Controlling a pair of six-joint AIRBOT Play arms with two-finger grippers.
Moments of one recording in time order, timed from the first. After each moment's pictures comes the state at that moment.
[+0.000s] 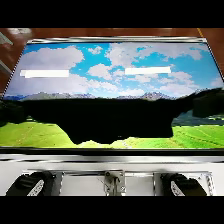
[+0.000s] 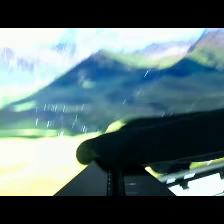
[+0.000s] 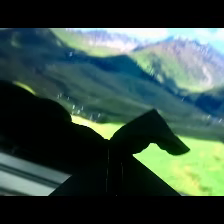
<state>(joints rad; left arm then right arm) -0.12 -0.61 1.15 1.29 -1.33 -1.58 0.06 -0.82 1.49 -1.32 1.66 1.43</state>
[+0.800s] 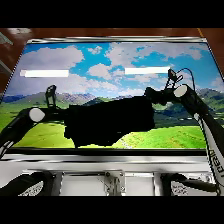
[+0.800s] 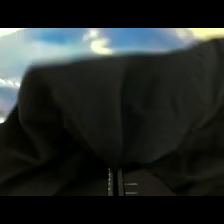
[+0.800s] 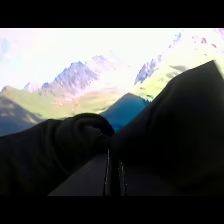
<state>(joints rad) -0.24 -1.12 0.73 1.13 -0.66 -1.62 0.06 -1.43 1.06 -0.96 0.71 1.54</state>
